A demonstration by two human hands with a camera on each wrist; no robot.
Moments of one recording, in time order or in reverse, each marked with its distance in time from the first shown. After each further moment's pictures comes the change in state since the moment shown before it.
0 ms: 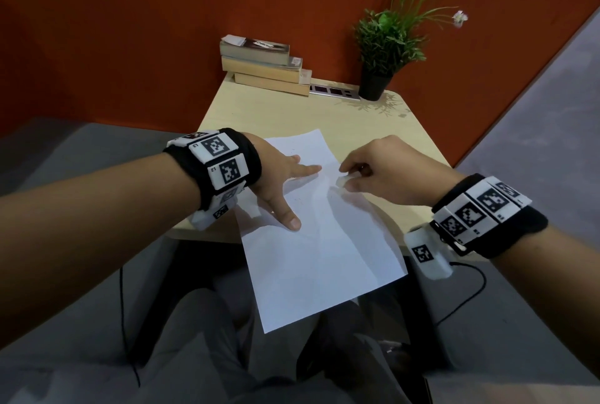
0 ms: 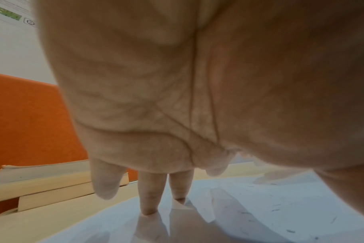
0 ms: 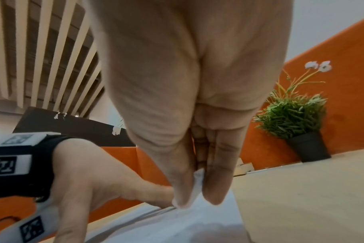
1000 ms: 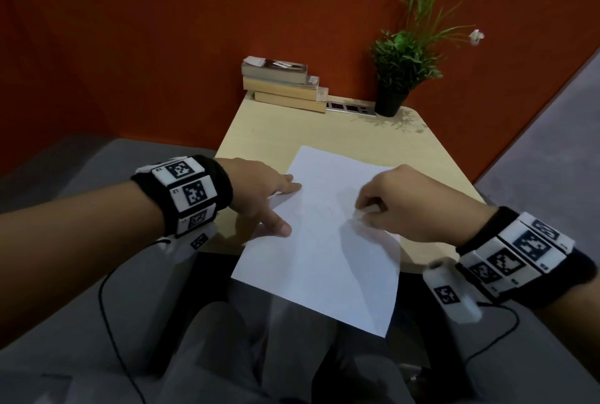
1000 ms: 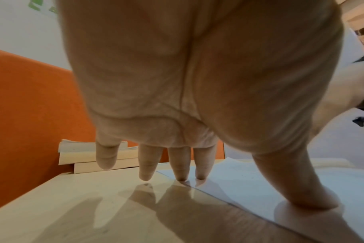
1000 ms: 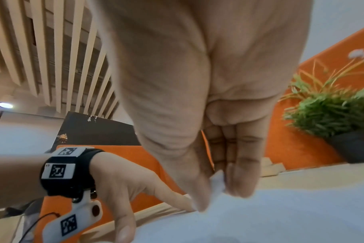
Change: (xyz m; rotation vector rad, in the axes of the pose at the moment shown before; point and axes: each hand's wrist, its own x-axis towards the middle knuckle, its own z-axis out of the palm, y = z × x) left_hand -0.013 -0.043 0.036 -0.074 0.144 0.023; right_hand -0.023 -0.027 -0.002 -0.062 -0.082 -0.017
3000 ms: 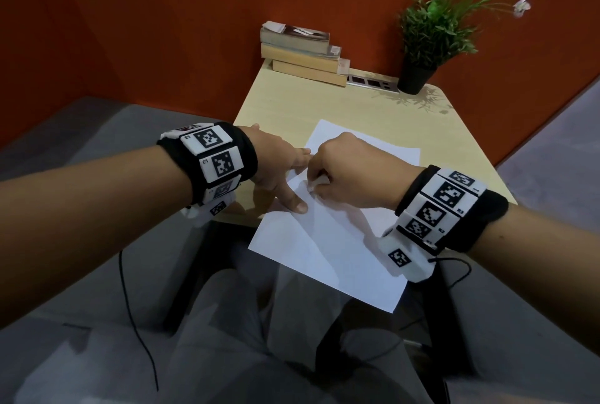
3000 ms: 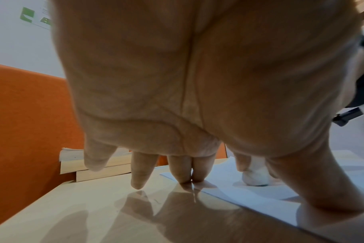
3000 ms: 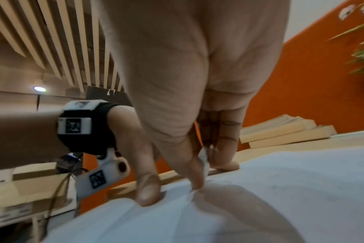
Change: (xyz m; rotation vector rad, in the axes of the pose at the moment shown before) left_hand 0.004 -0.001 0.007 0.061 -0.013 -0.081; right_hand 0.067 -0.067 0.019 0.008 0.011 -0.216
